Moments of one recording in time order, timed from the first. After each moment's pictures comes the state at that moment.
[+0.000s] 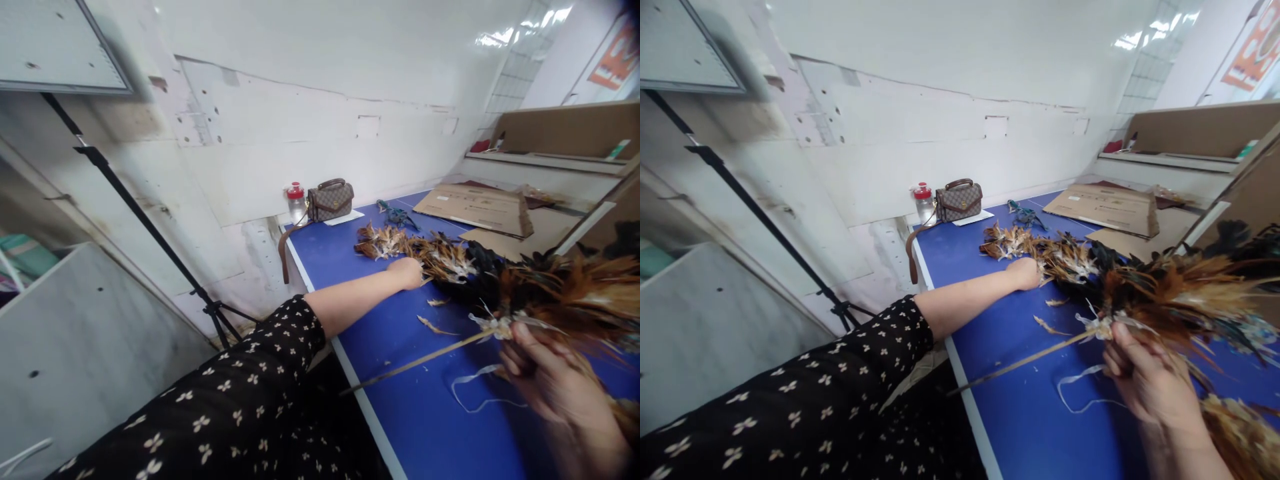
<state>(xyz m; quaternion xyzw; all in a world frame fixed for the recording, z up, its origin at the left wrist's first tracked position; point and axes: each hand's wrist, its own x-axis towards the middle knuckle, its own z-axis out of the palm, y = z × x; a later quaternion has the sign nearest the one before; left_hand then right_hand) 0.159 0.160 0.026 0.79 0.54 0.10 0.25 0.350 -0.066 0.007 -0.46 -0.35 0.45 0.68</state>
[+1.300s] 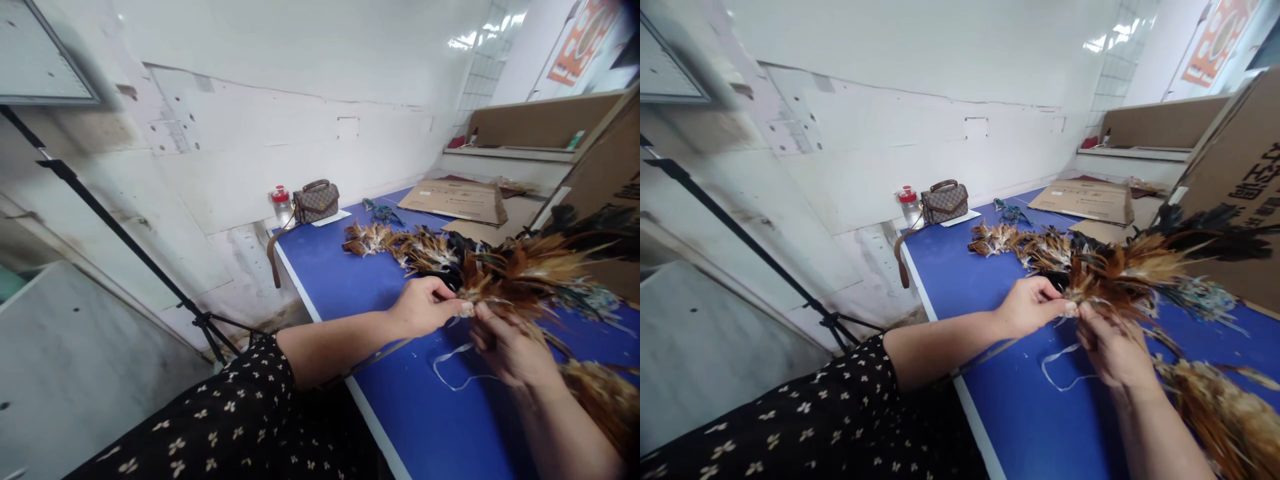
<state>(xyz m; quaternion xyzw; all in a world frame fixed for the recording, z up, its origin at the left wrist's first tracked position) 0.165 0.009 0.033 0.57 0.30 0.38 0.66 0.328 -0.067 0.018 -0.46 -0.37 0.46 0.66</state>
